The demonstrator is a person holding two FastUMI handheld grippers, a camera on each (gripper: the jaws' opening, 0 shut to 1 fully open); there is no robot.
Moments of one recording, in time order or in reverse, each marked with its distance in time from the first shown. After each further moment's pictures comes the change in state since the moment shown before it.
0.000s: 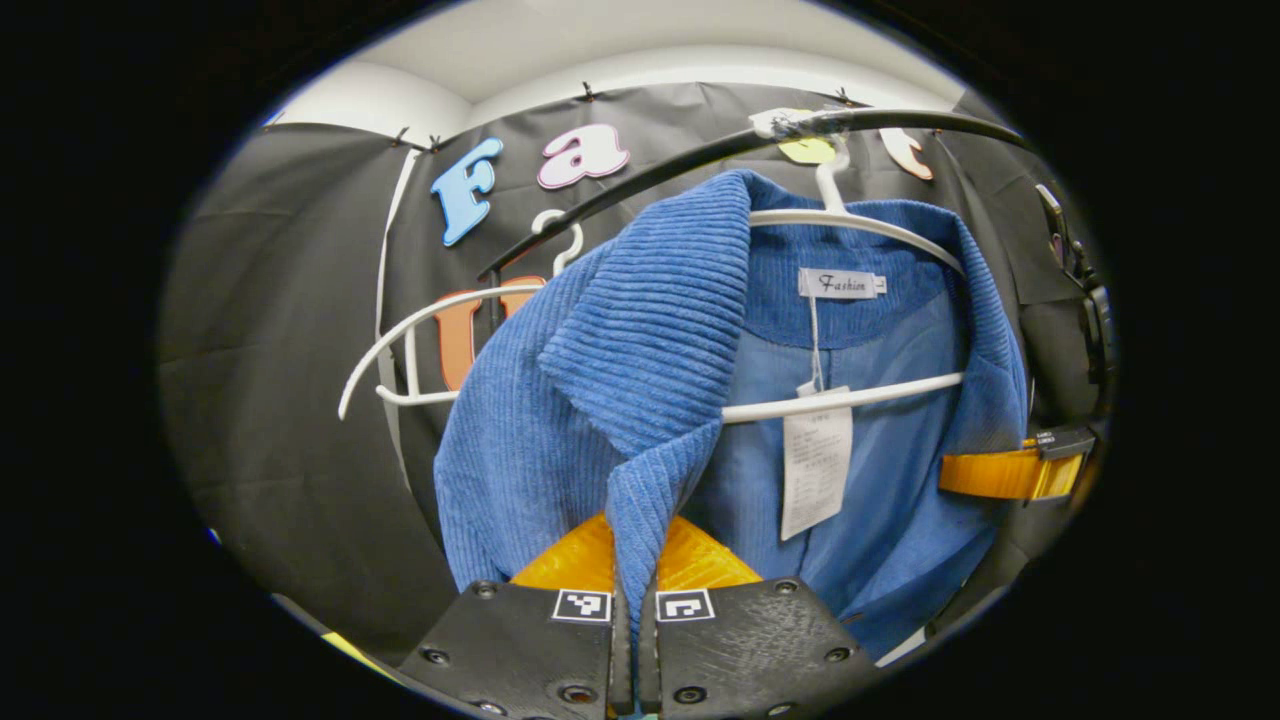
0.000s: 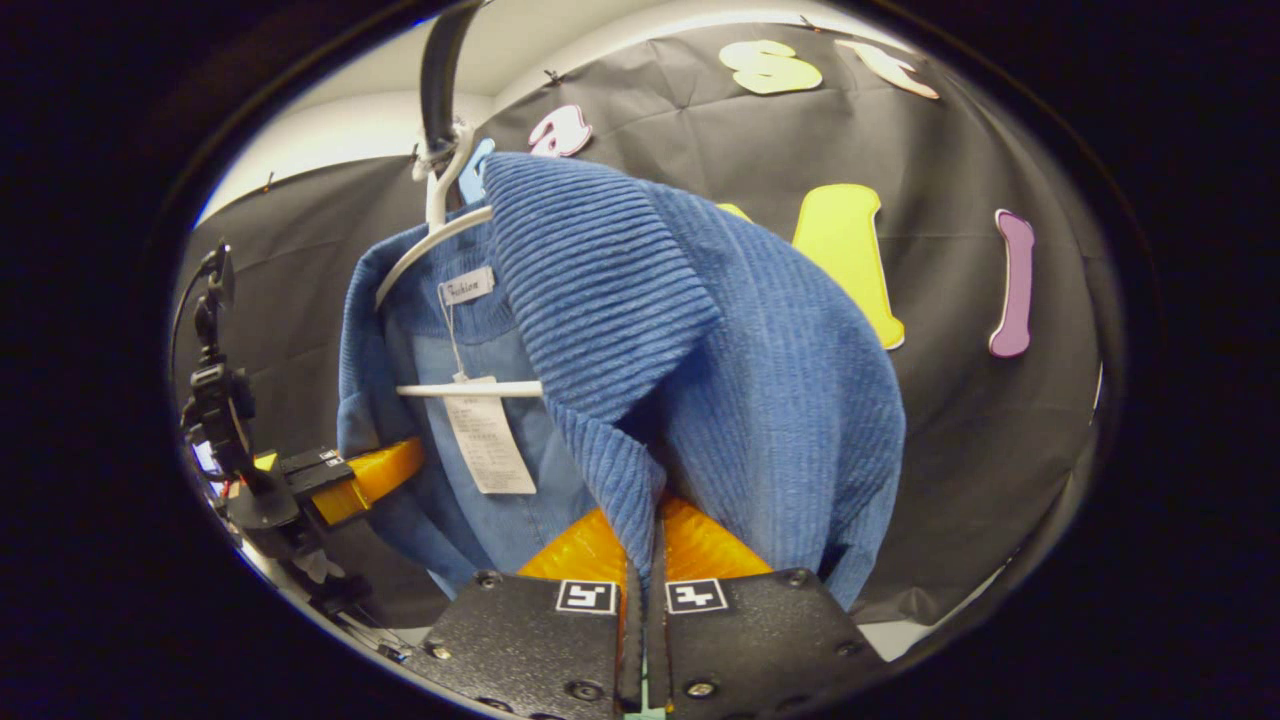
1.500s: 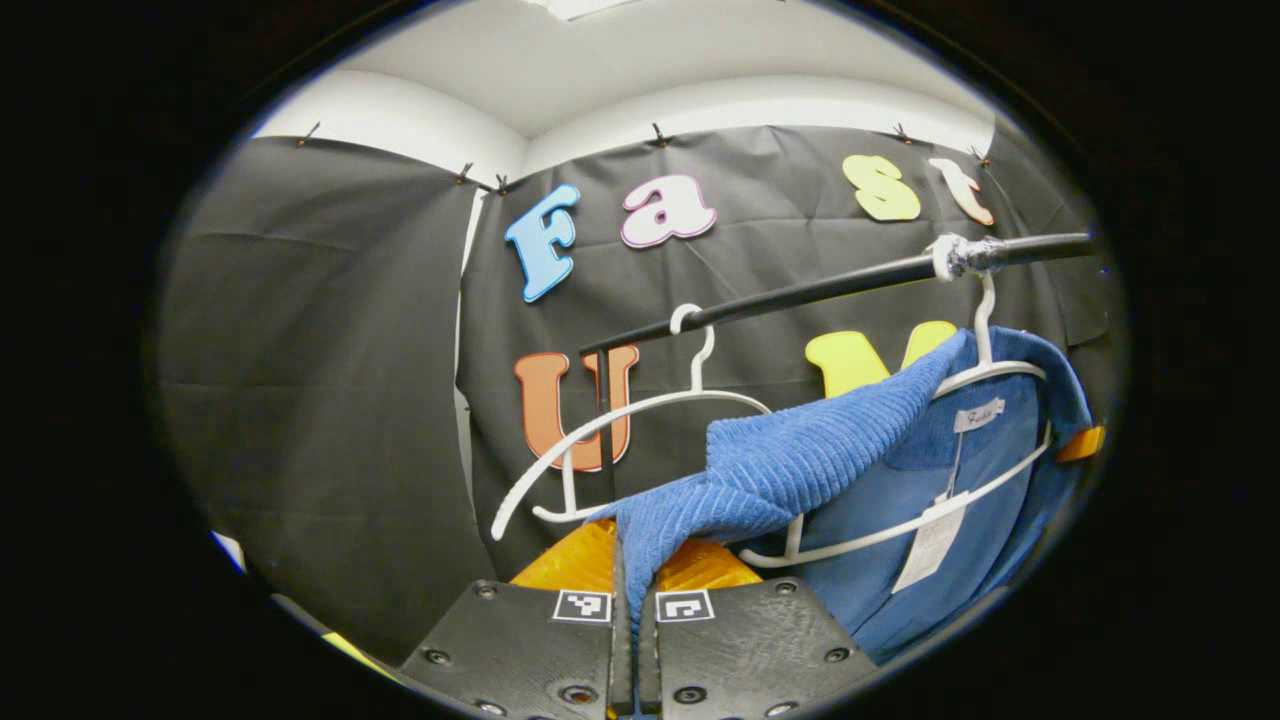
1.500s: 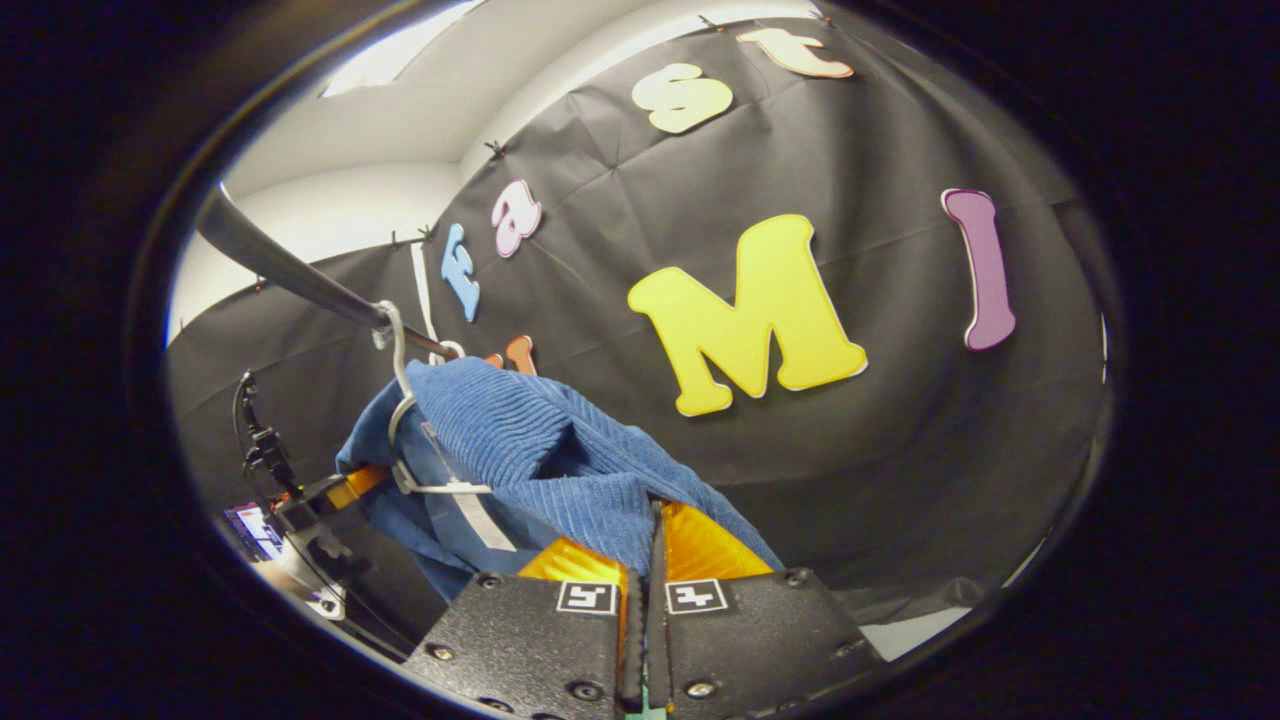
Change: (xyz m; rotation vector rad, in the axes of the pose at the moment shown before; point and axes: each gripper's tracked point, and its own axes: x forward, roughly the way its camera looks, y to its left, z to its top) left arm -0.005 0.098 0.082 -0.013 -0.127 0.164; right arm -0.050 -0.062 0.074 0.159 -0.123 0.110
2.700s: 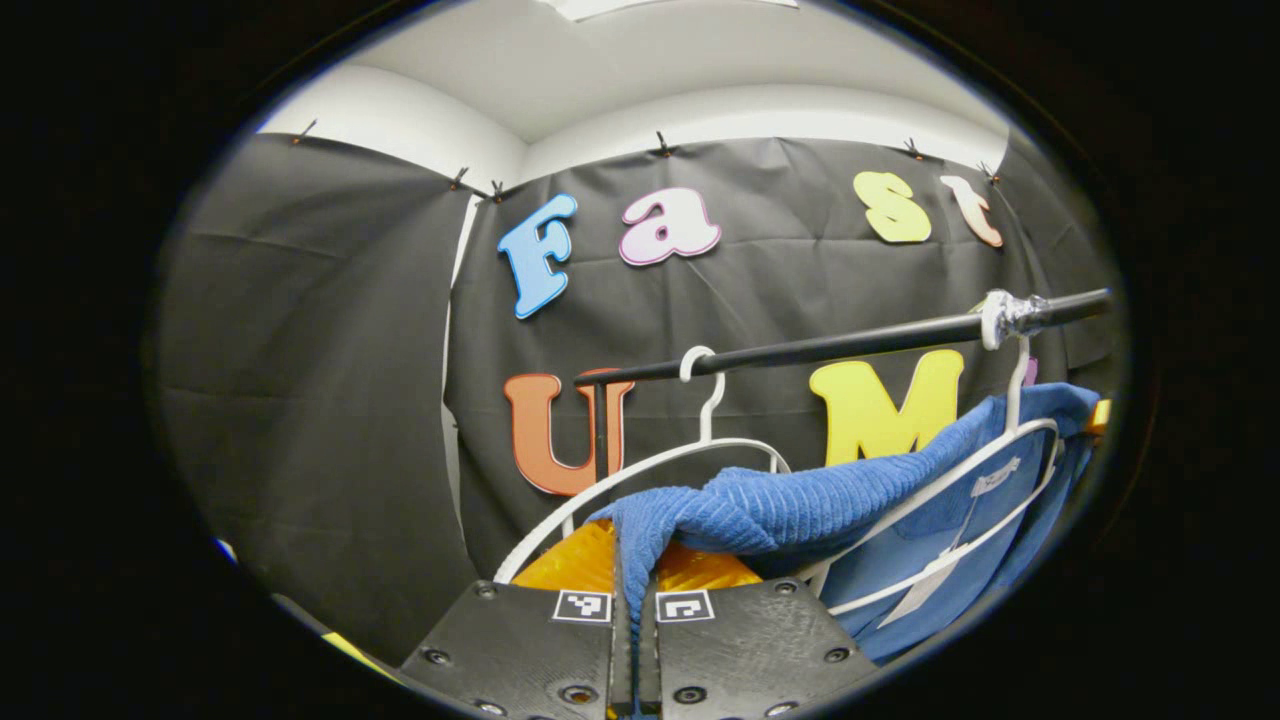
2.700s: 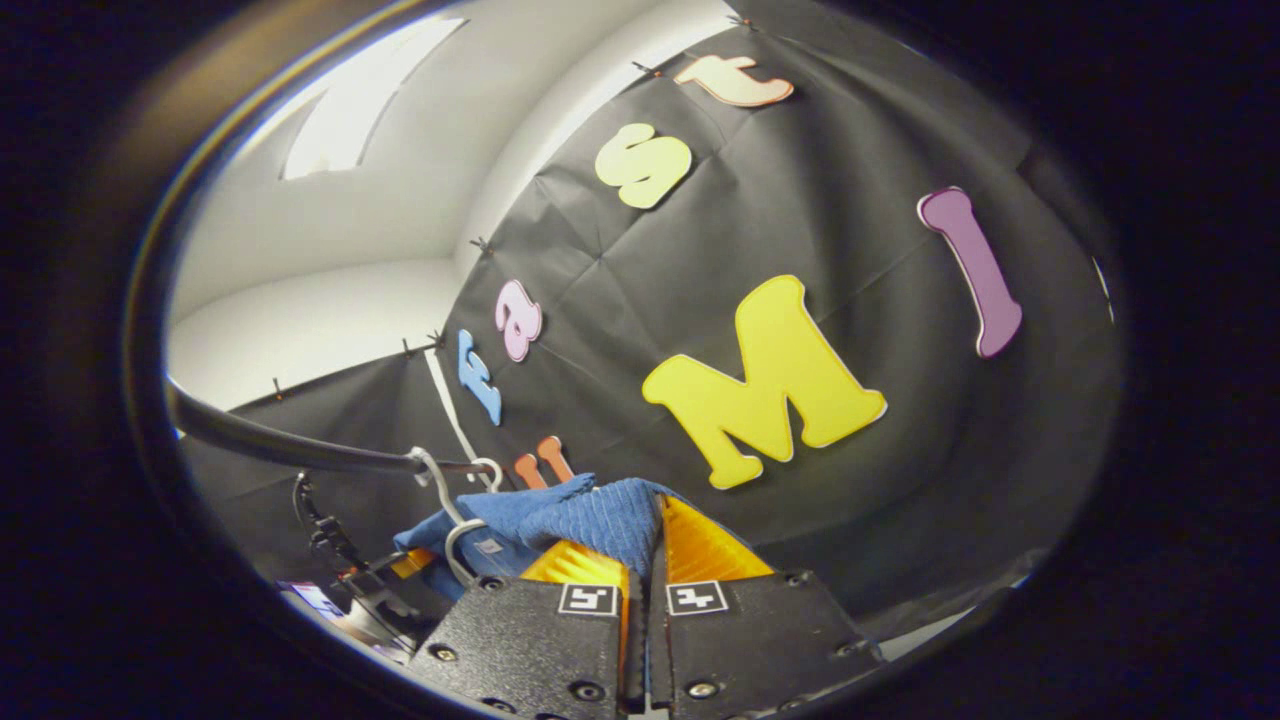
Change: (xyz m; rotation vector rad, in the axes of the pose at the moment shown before) left arm 0.031 0.007 0.038 -0.018 -0.021 -0.034; right arm -0.002 -0.001 0.085 0.154 -0.225 0.052
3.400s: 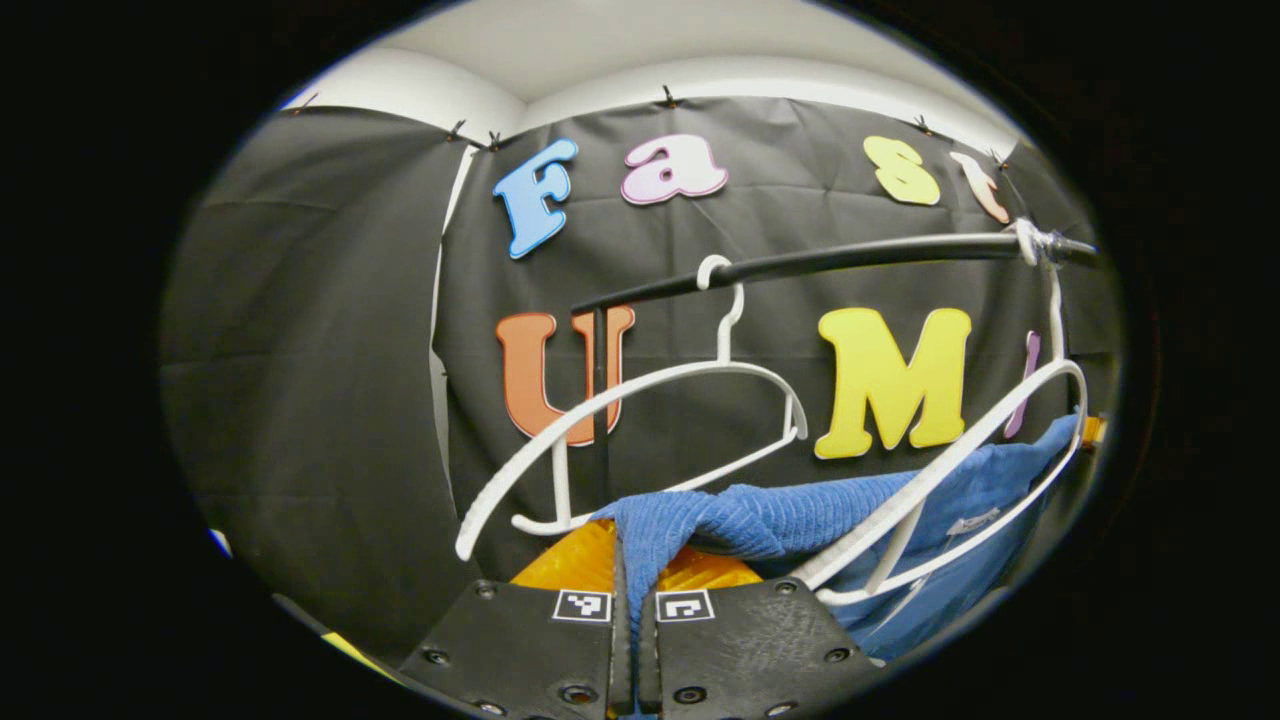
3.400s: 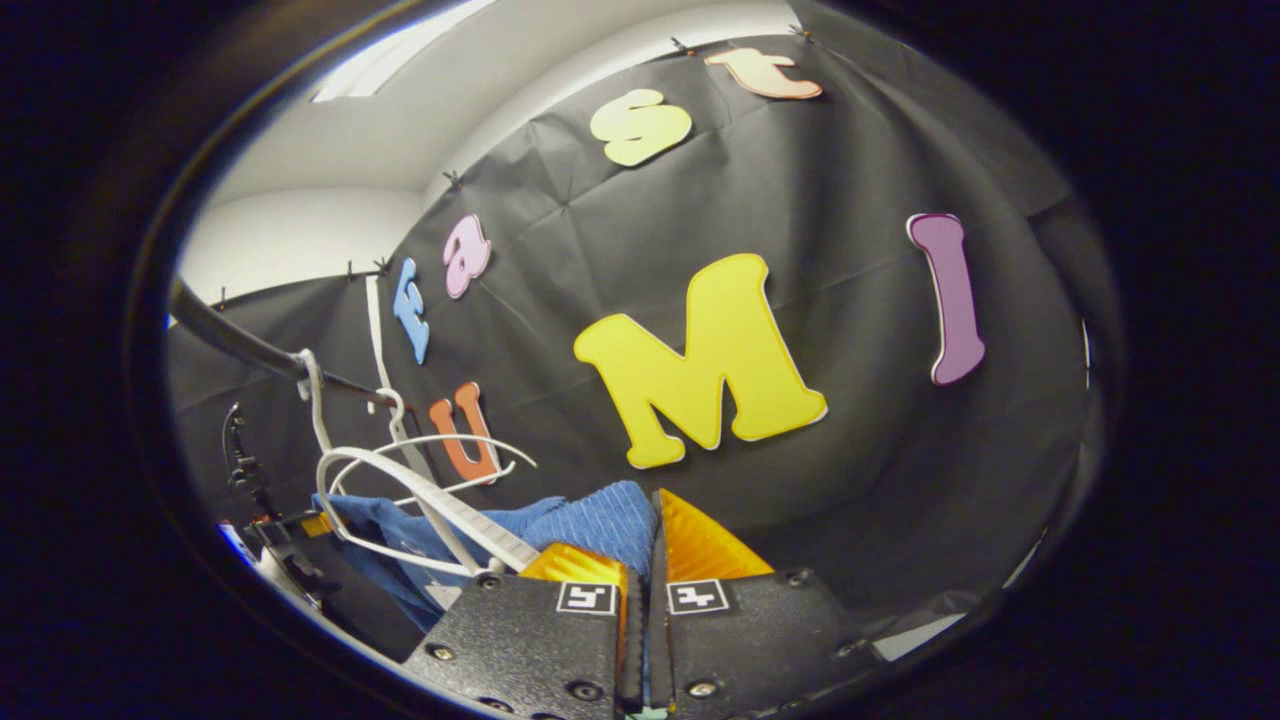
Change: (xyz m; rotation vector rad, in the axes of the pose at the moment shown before) left arm 0.015 0.008 -0.068 -0.036 0.146 -0.019; right arm 0.024 -0.056 -0.052 -0.163 0.099 -0.187
